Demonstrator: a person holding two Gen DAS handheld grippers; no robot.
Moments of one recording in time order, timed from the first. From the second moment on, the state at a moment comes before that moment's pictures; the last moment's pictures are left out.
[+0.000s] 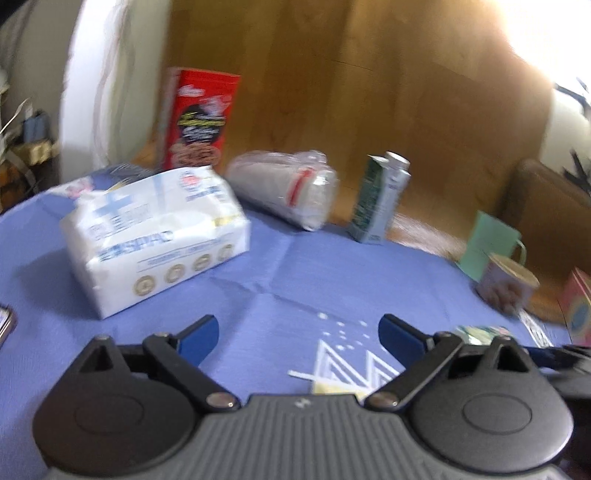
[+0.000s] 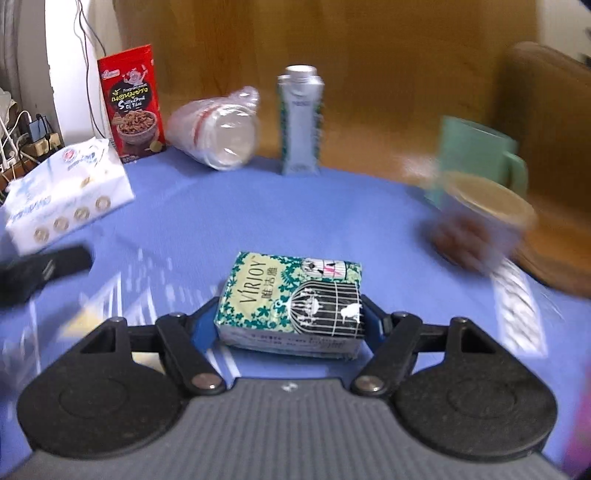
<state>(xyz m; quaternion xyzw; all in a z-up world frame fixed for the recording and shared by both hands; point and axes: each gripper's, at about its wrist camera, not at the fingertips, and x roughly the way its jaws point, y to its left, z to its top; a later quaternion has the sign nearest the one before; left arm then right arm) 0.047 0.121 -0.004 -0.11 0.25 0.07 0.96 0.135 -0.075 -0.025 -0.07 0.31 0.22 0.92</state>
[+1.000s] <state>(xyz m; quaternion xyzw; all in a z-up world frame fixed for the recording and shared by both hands) 0.032 -0.098 0.006 -0.01 0.42 -0.36 0.83 -0.022 -0.250 -0.041 0.00 0.25 0.12 0.96</state>
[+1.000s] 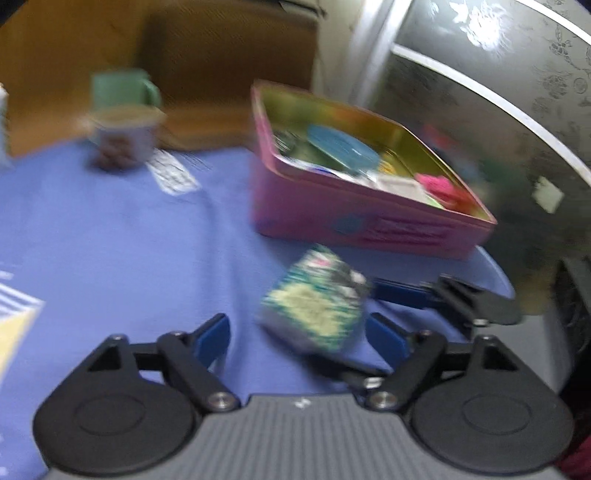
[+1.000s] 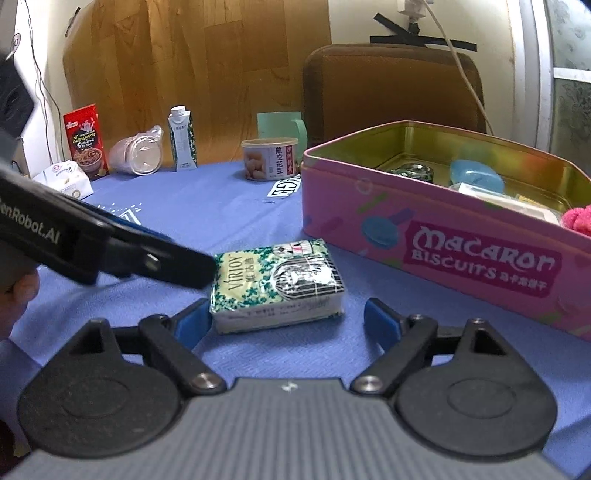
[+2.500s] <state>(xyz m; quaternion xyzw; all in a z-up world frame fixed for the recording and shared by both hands) 0.085 -0.066 0.056 -0.04 0.27 -0.28 0.92 0.015 -0.279 0.023 0.02 0.08 0.02 1.00</state>
